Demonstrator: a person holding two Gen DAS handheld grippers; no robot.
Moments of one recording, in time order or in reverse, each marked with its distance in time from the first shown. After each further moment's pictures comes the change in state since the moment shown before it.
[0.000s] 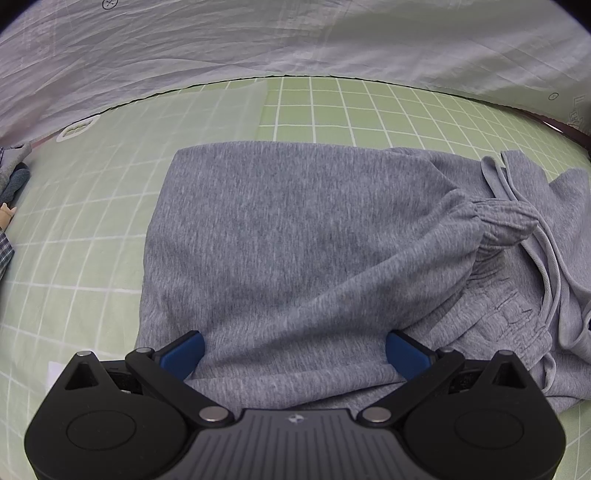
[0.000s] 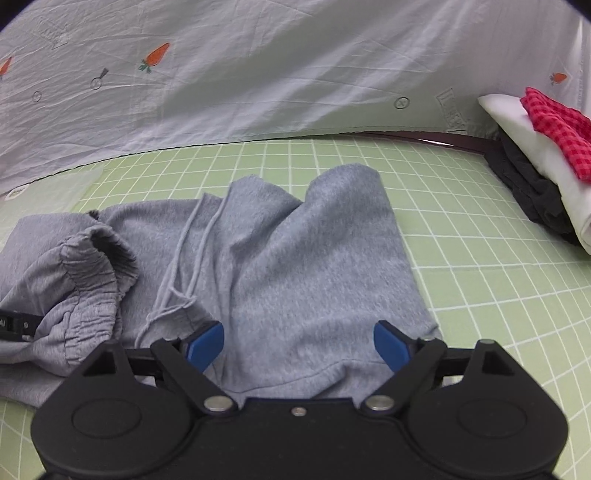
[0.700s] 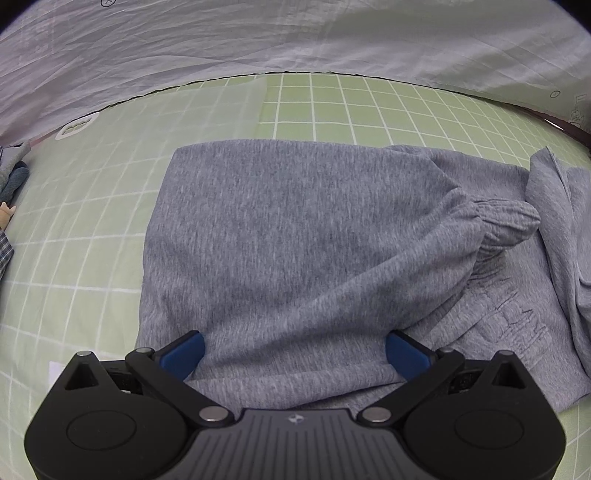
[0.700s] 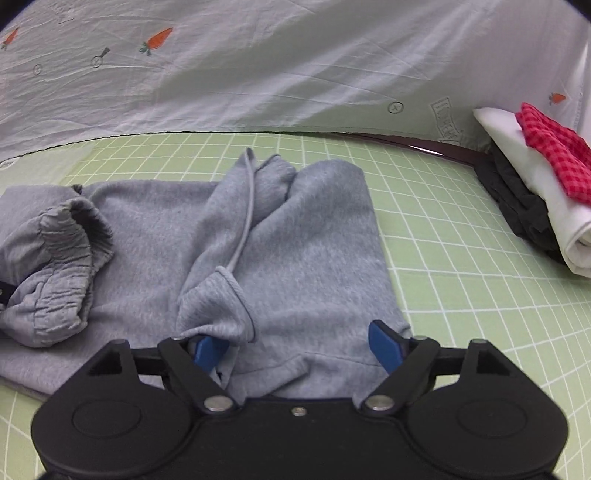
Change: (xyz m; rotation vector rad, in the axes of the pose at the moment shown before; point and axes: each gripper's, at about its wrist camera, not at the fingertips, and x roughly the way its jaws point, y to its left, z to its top) left arm 0.003 0.000 0.001 0.002 0.012 0.000; right arm 0.001 -0.004 -0.006 -0.079 -0.004 -0.059
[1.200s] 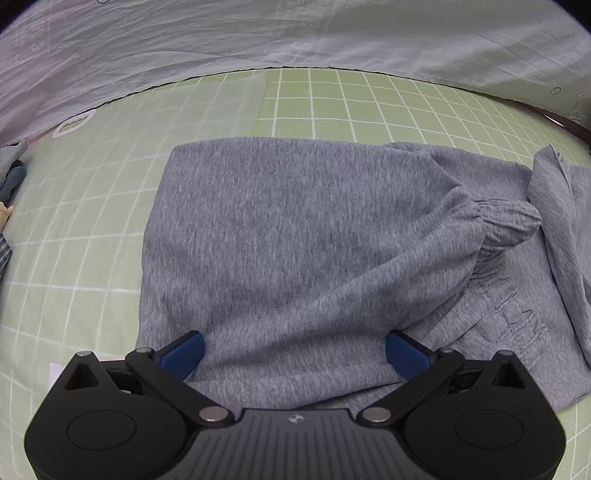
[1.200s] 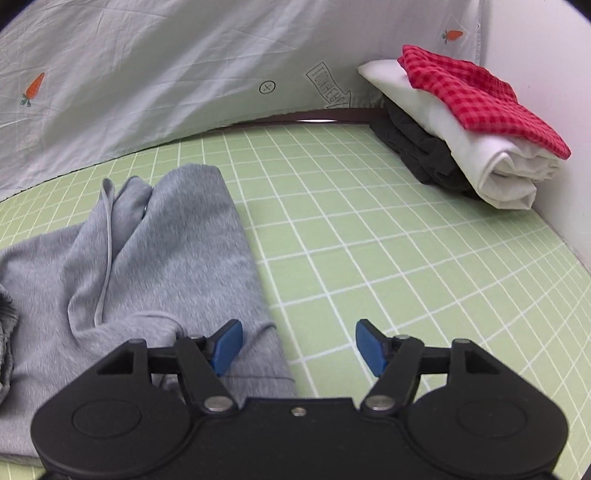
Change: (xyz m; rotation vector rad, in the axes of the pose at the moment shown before) left arm 0.001 0.001 0.004 0.002 0.023 -0.003; right arm 0.011 -0.084 -0.009 0.298 0.064 -0.210
